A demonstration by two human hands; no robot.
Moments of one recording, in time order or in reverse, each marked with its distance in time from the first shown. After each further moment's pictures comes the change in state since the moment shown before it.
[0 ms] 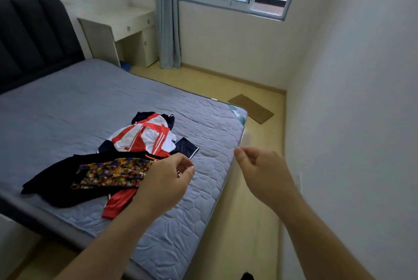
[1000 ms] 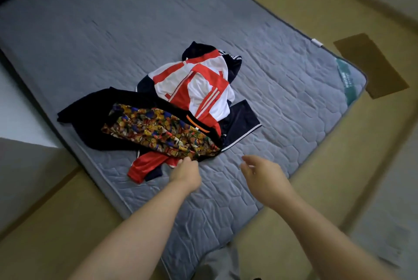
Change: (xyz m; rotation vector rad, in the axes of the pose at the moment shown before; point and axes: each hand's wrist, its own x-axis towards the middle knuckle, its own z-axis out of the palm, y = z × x) left_hand 0.253 -0.363 0.196 0.434 -0.559 -0.812; right_hand 0.294 0.156 0.350 -0.103 -0.946 0.202
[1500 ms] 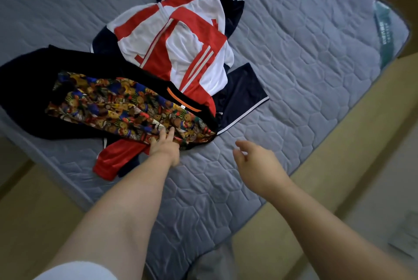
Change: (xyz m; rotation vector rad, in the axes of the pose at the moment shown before) left_hand 0.203 -0.051 0.081 0.425 -0.363 -0.006; right_hand 0.147 0.053 0.073 -0.006 -0.124 0.167
